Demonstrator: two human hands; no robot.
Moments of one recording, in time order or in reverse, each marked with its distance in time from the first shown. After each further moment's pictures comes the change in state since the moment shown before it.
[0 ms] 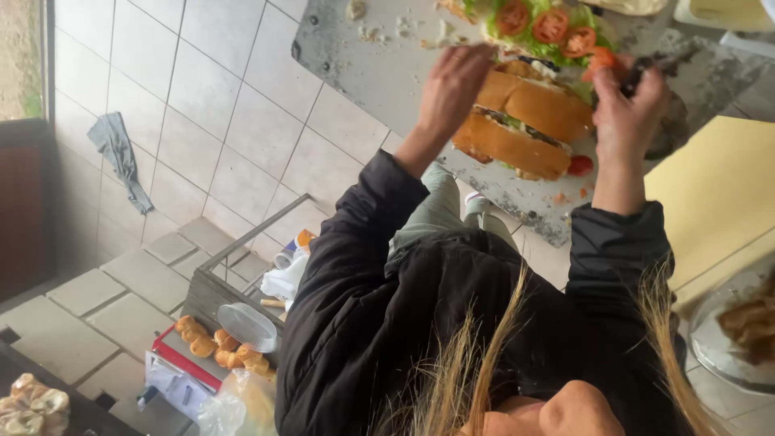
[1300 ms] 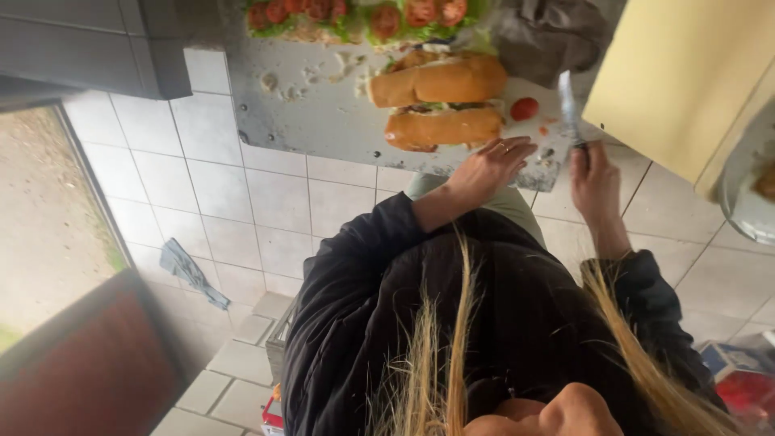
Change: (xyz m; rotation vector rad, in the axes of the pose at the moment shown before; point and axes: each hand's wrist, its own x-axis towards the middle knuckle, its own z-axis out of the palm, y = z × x) left_hand -0.096 0.169 0.057 -0.345 -0.557 0.485; right_hand -0.194 0.152 -0.155 -0.652 0.137 0.111
